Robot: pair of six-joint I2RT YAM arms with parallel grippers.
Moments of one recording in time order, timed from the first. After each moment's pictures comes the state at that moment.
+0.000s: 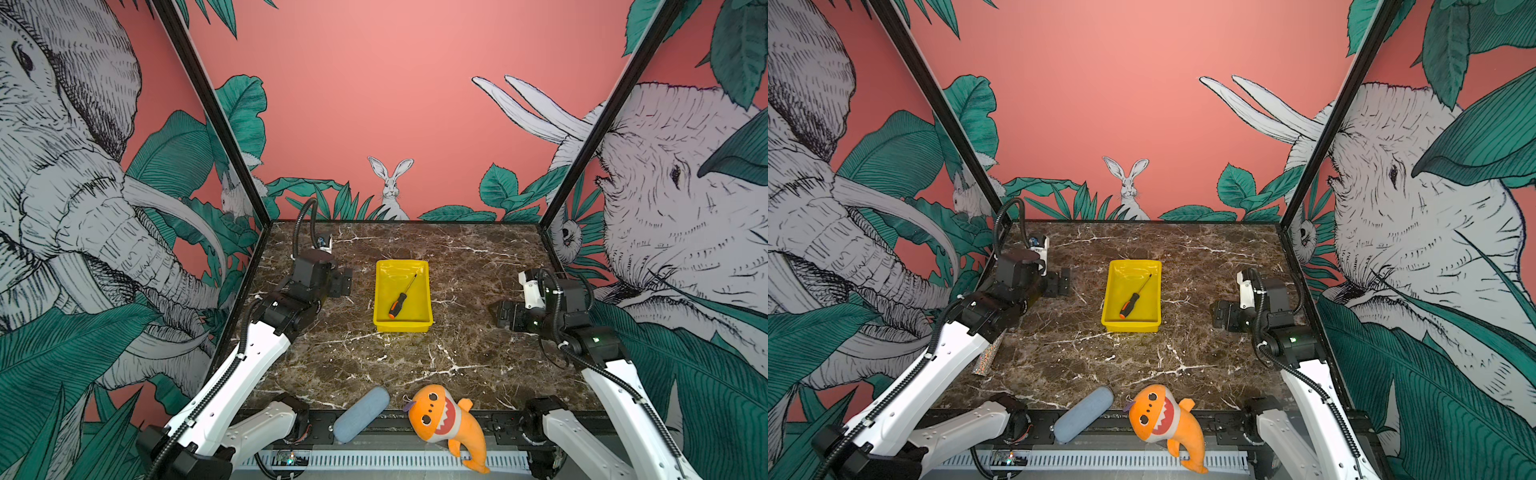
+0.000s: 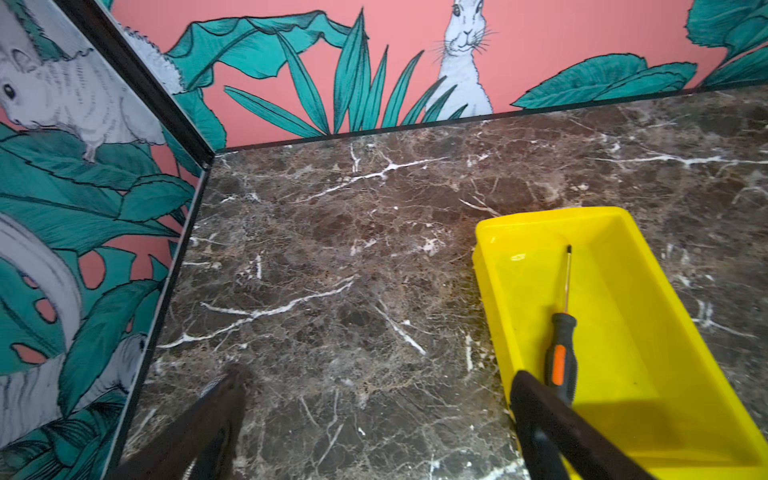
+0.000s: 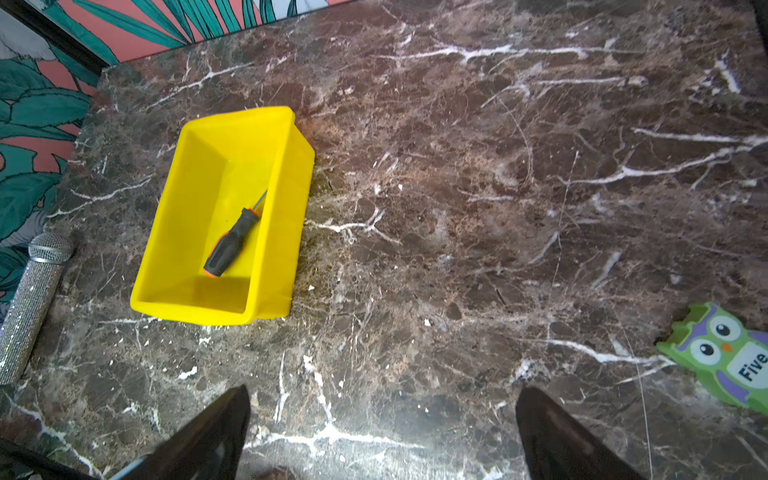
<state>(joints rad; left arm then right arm) -0.46 1.01 1.05 -0.63 -0.36 -0.13 0.18 0.80 0.90 -0.85 -0.16 0.23</state>
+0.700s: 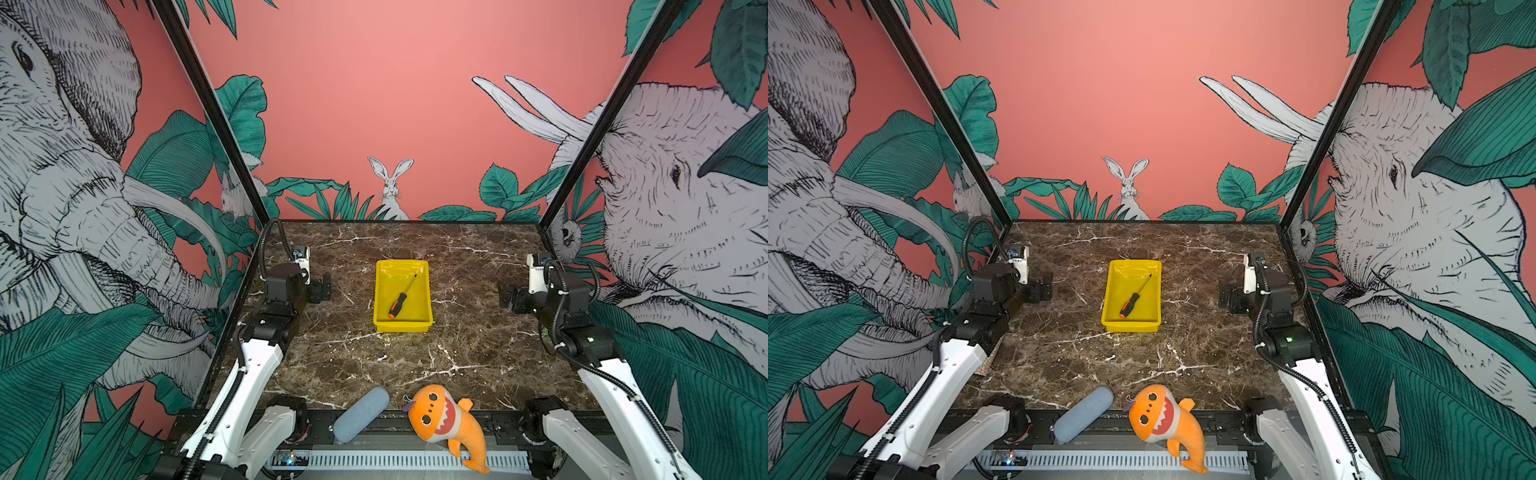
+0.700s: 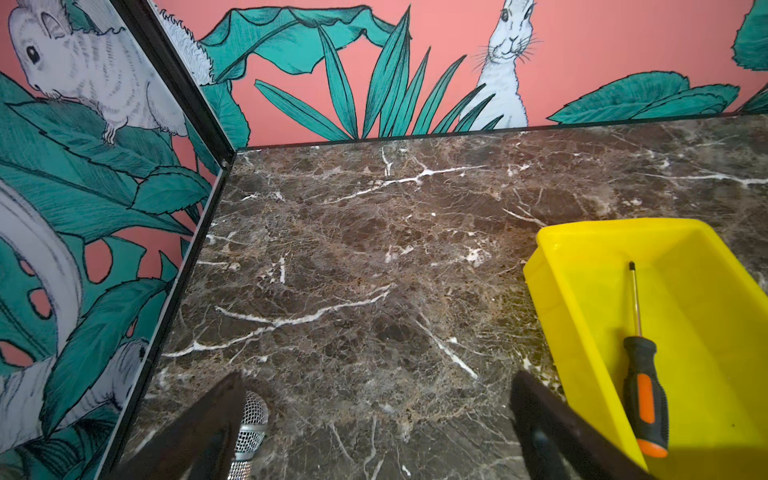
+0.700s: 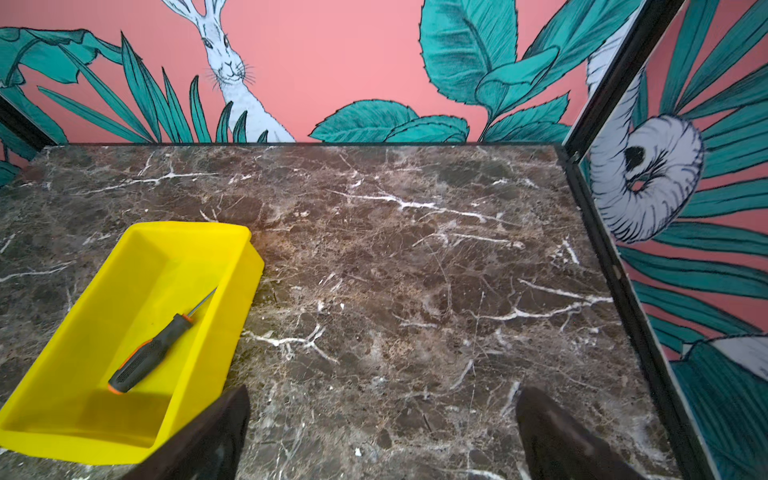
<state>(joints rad) -0.18 0.92 0.78 -0.33 -0.11 0.01 0.18 0.79 0.84 -0.52 0.05 0.07</state>
